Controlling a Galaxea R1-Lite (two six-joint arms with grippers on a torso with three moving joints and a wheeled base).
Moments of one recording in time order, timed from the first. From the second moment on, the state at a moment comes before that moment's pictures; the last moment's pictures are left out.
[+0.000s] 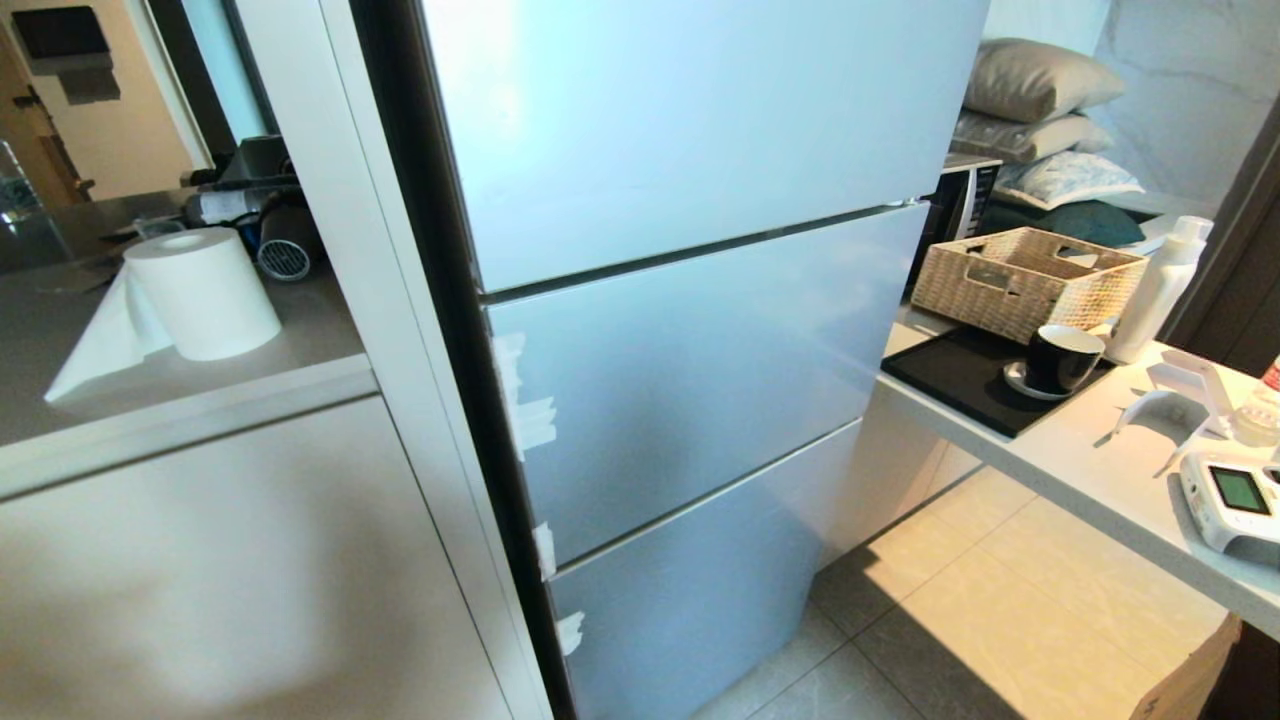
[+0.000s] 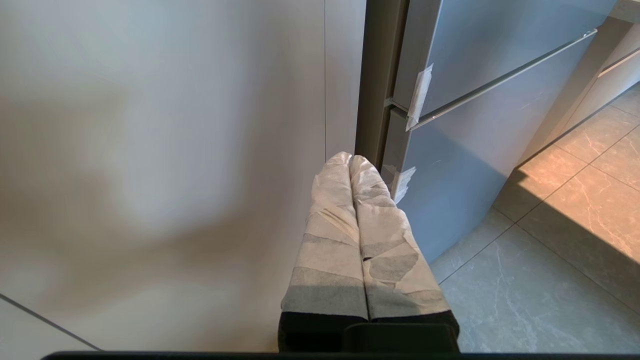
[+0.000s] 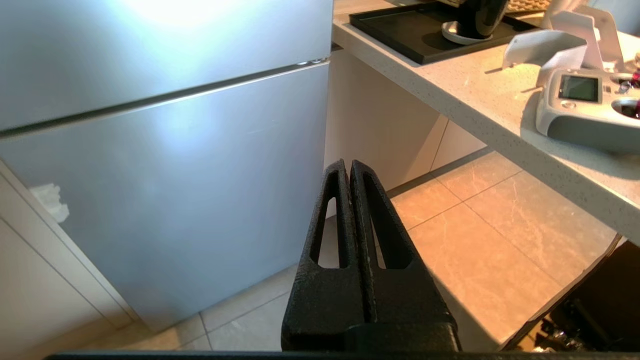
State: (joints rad) left arm -0.01 0.00 -0.04 0.11 0.00 0.01; right arm 0.00 0.00 0.00 -0.01 0.00 -0.01
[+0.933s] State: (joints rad) left arm -0.01 0.00 -0.04 0.11 0.00 0.01; right arm 0.00 0.00 0.00 0.00 0.00 0.00
